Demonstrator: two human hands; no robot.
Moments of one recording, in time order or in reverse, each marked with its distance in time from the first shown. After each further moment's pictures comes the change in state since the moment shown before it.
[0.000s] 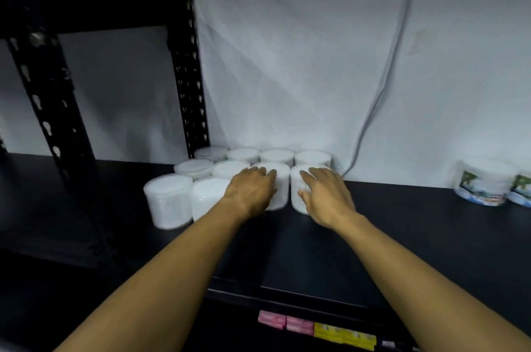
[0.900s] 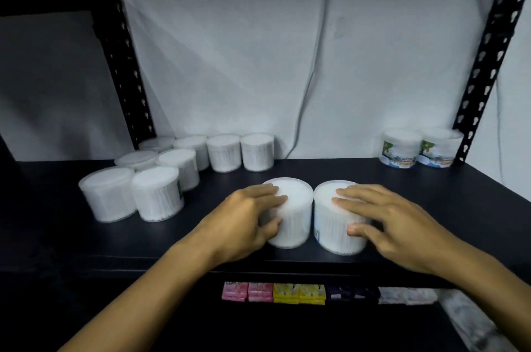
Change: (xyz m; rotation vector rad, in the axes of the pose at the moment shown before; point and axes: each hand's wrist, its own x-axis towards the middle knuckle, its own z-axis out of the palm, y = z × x) left_hand -0.090 0.096 -0.020 -0.591 0.209 0.357; right_hand -0.190 0.106 -0.103 0.172 -0.021 -0.095
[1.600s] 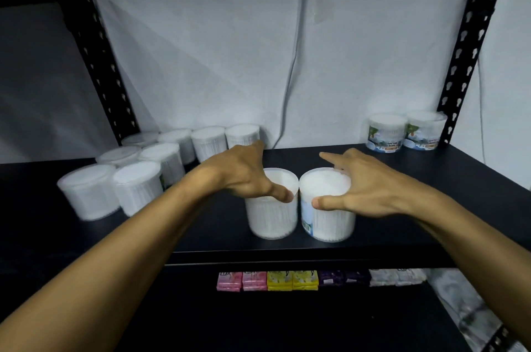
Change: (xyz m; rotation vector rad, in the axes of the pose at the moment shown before) left_hand 0.077 0.039 -0.031 0.171 -0.487 -0.468; right_hand 0.034 -0.002 -0.025 0.111 -0.263 0.346
